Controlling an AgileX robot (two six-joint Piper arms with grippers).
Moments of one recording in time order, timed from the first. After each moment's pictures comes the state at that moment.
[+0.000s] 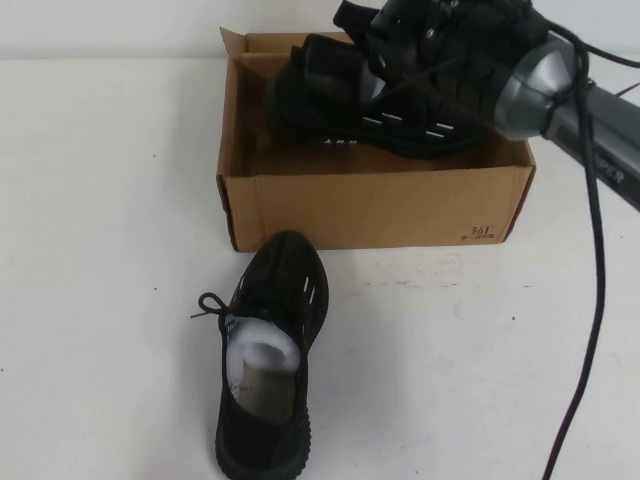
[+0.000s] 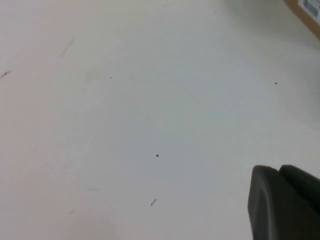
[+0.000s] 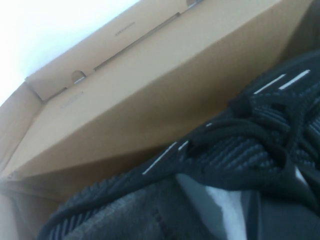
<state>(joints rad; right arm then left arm) 0.63 2.12 -2.10 -0.64 0.94 1.47 -0.03 -0.01 0.03 0.03 0.38 0.04</state>
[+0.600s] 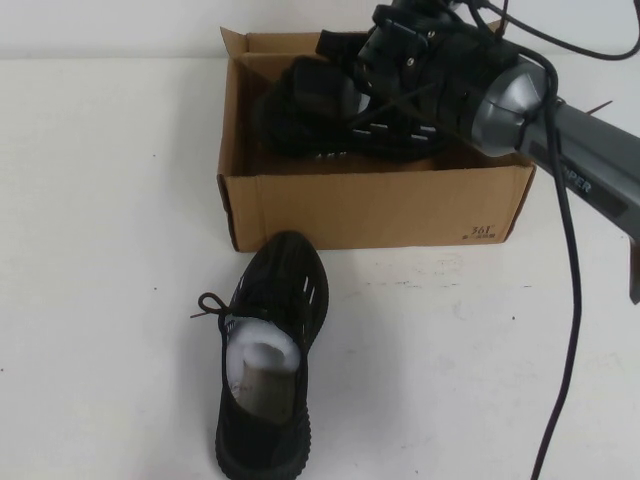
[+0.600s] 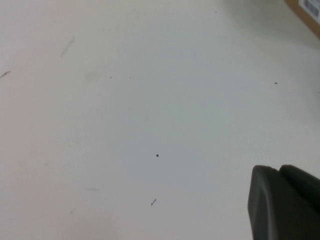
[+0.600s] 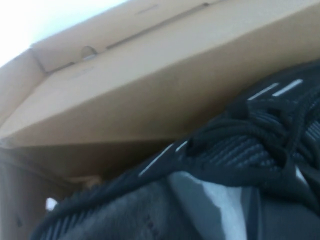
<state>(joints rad) 0.63 2.18 -2.10 -0.66 0.84 1.35 -0.03 -0.01 0.03 0.03 0.38 0.04</state>
